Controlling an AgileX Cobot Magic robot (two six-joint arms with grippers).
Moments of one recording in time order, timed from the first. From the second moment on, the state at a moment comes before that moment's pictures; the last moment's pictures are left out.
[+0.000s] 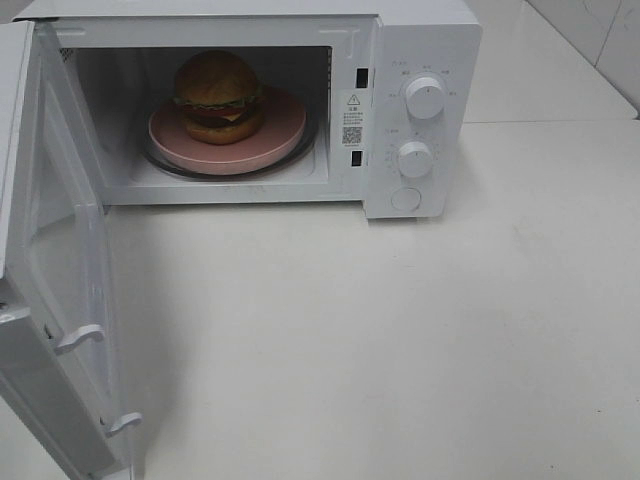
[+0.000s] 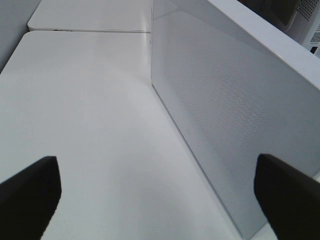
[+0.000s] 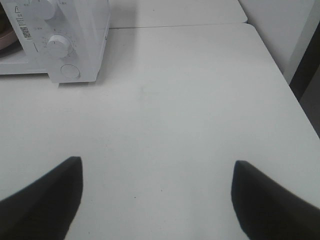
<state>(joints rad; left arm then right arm) 0.06 -0.01 -0.50 -0.17 1.04 0.12 0.06 0.00 -0.51 -0.10 1.00 0.12</state>
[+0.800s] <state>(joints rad) 0.06 0.21 -0.54 -0.09 0.71 0.12 0.06 0.00 -0.51 -0.10 1.00 0.12</state>
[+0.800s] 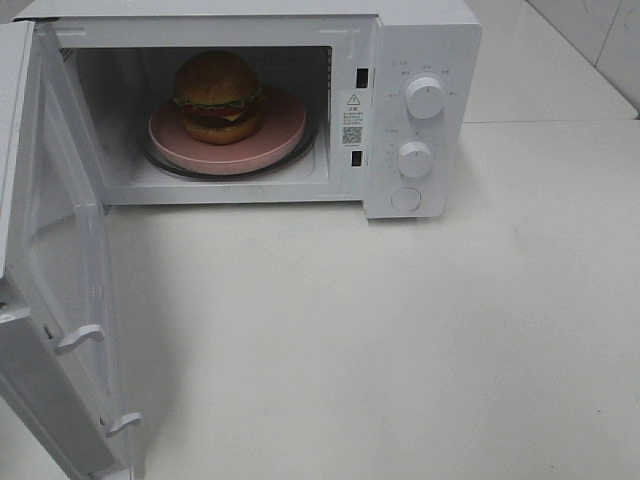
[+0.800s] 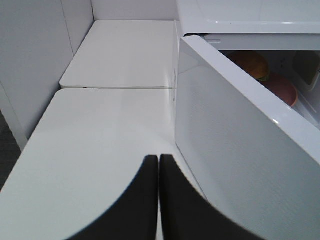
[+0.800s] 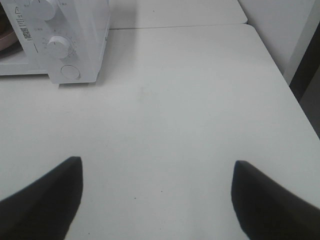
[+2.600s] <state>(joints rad) 0.05 1.05 -0.15 0.49 -0.64 -0.34 0.06 0.00 -0.51 -0.10 1.00 0.12</state>
